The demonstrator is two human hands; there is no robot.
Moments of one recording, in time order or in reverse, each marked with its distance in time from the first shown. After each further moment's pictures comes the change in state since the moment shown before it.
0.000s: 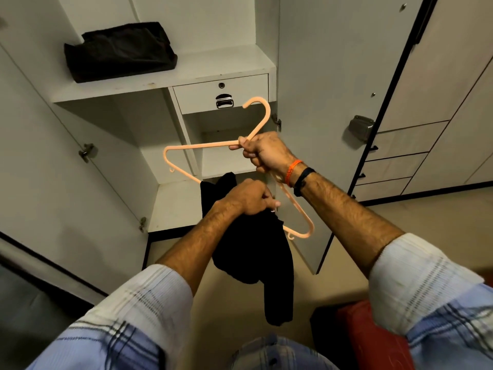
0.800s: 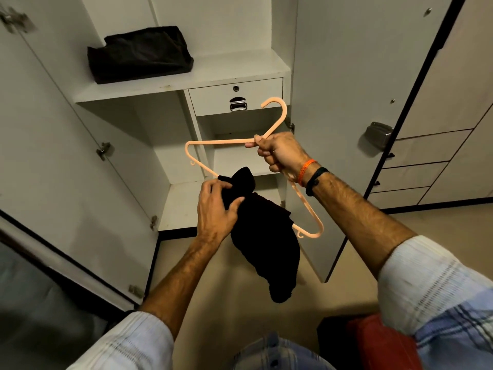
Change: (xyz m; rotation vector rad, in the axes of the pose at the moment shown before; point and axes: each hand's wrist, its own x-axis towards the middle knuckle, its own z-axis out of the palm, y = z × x) left_hand -0.067 -0.049 0.028 -0.342 0.885 -0.226; right_hand 0.019 0.000 -0.008 0.042 -0.004 0.047
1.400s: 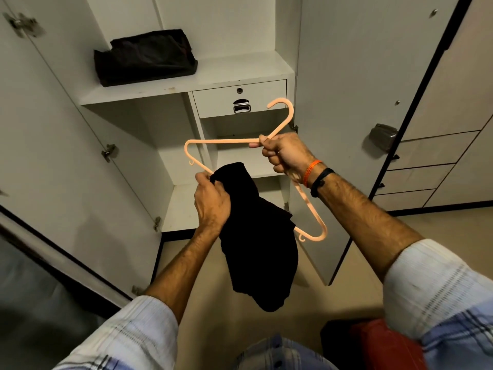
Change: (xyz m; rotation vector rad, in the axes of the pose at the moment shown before) left_hand 0.028 0.015 -0.009 -0.102 0.052 -0.360; right_hand 0.000 -0.004 -0.004 0.058 -0.020 0.021
